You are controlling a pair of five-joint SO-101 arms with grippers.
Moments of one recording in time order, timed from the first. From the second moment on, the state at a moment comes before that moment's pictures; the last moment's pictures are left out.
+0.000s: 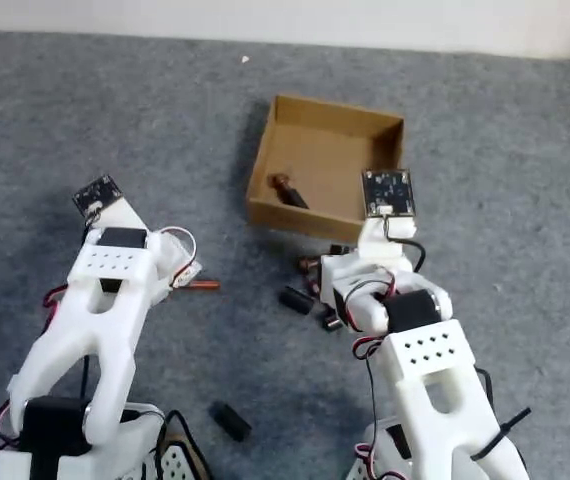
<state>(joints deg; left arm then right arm) -3.1 -16.0 46.5 57.9 48.0 -21.4 -45.6 56.2 49.0 -8.8</state>
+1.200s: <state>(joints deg) -3.4 -3.0 41.7 50.5 45.8 -21.4 -45.6 56.2 49.0 -8.8</state>
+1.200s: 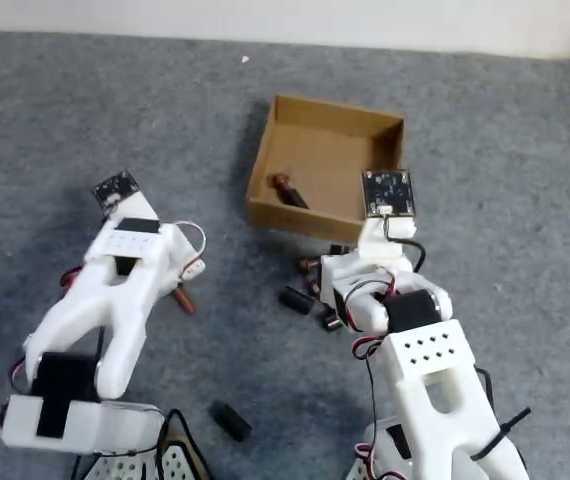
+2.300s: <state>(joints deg) 4.9 -77.2 69.6 40.0 20.4 -23.5 -63.3 66.1 49.0 -5.8</state>
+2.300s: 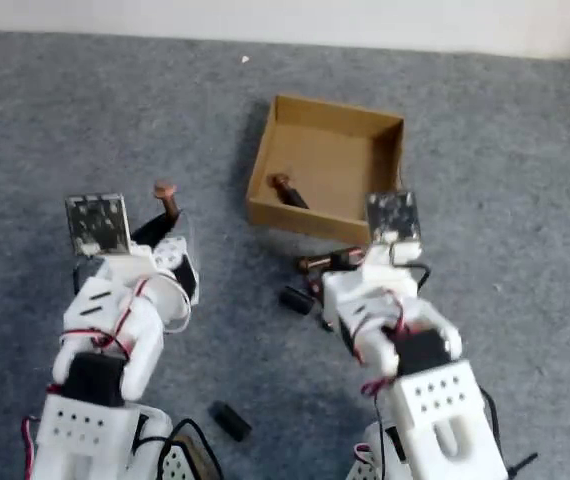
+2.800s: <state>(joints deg) 13.8 -103.3 80.1 32.6 19.5 -34.9 -91.7 85.8 39.4 5.5</state>
